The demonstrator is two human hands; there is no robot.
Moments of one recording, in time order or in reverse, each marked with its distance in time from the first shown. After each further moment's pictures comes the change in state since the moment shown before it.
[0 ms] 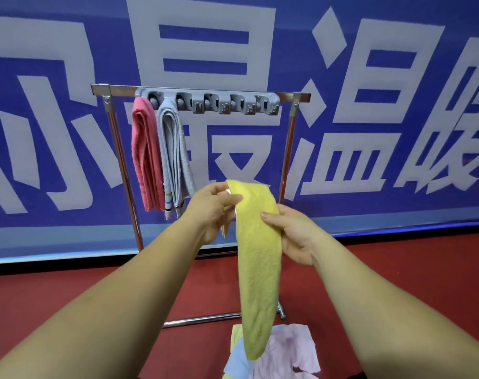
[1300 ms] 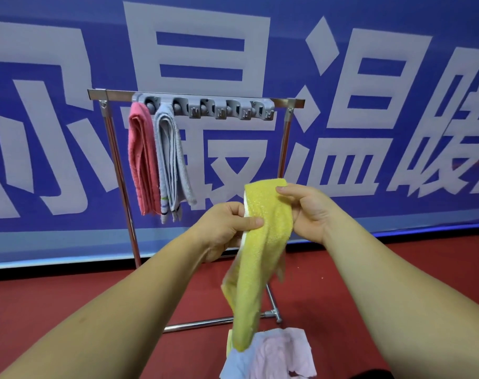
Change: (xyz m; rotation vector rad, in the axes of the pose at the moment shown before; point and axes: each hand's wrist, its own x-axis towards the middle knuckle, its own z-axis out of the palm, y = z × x) left_hand -0.024 -0.012 0.018 0.217 -0.280 -0.087; right_hand -0.016 -0.059 -0.006 0.126 0.072 -0.046
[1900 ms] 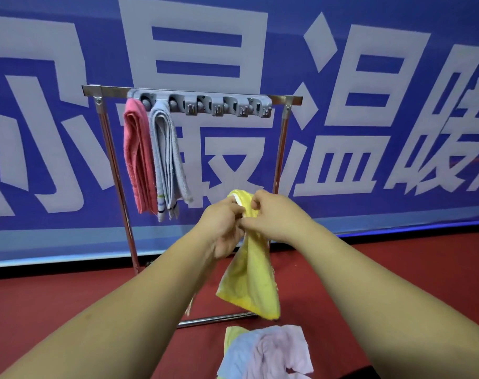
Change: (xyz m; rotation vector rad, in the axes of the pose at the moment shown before) left_hand 0.016 -0.007 0.013 -0.334 0.176 -0.032; right_hand -0.003 0.017 0.037 -1.468 0.090 -0.249
